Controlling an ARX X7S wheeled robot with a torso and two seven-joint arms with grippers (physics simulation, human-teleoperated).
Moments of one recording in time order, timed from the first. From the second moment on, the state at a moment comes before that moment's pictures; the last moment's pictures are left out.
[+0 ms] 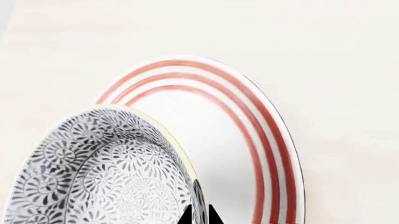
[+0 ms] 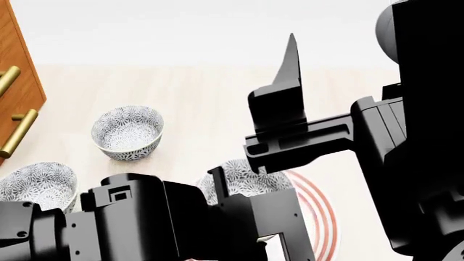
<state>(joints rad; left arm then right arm) -1.42 0.00 1.55 -0.36 -0.90 -0.91 0.11 1.36 0.90 -0.44 -0.71 1.88 0.97 1.18</state>
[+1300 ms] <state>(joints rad) -1.34 0.00 1.55 -0.42 -0.88 -0.82 0.09 1.27 0.93 -0.42 -0.70 1.79 0.93 1.10</state>
